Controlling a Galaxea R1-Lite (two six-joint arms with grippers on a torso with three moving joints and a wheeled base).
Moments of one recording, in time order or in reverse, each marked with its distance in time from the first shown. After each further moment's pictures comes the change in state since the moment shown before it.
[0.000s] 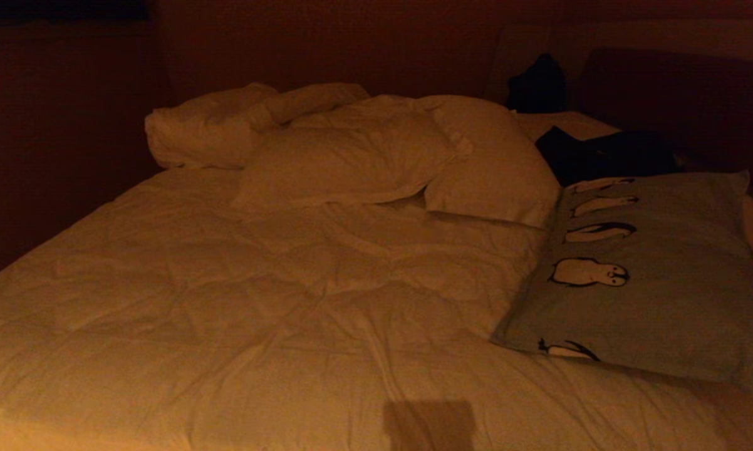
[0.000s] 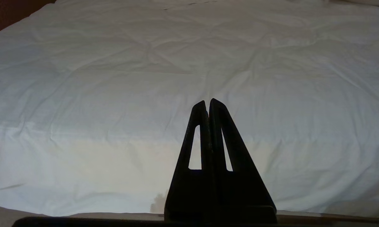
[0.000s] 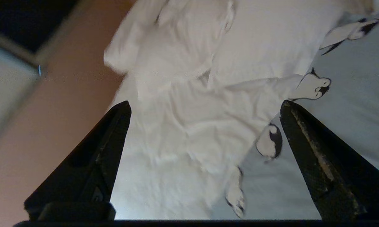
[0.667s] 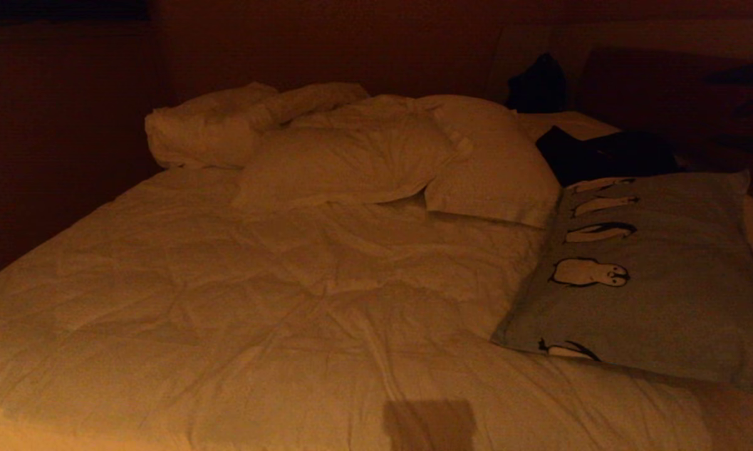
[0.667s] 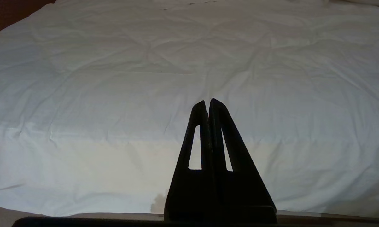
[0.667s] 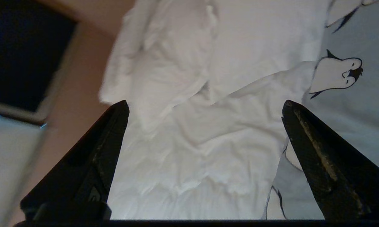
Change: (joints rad) left arm 0.000 0.000 0.000 0.000 0.000 0.000; right arm 0.209 0.030 -0.014 0.012 -0.354 0.224
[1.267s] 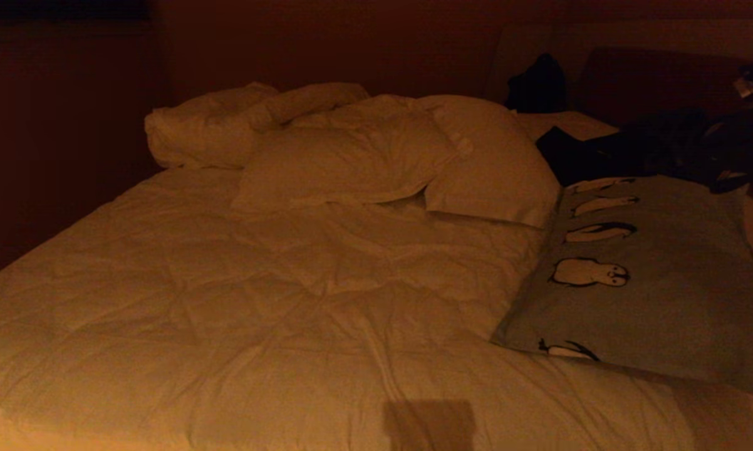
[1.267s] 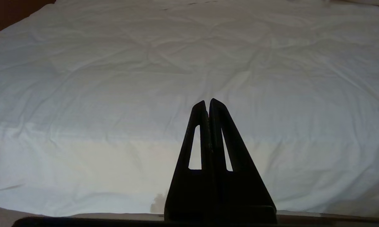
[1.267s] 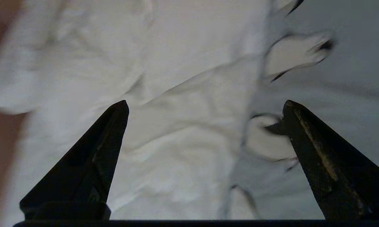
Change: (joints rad) left arm 0.000 0.000 0.000 0.000 0.000 0.000; right arm 0.294 -0.046 0.188 -0.002 -0.540 -0.229
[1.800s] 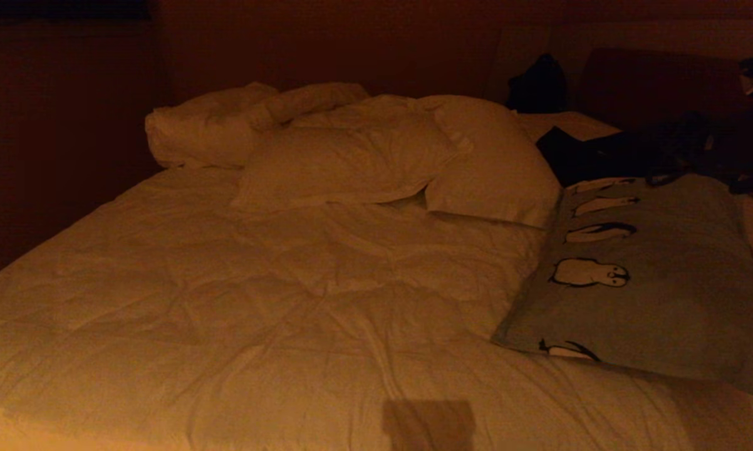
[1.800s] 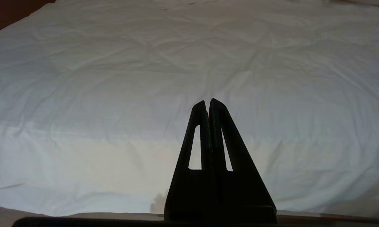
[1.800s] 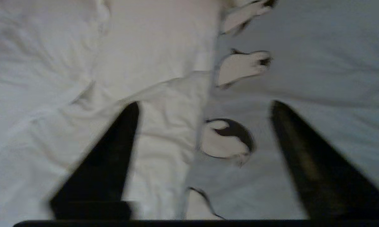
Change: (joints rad) left arm 0.000 0.000 0.000 0.000 0.000 0.000; right arm 0.053 -0.072 0.090 -0.014 -0.267 -0.159
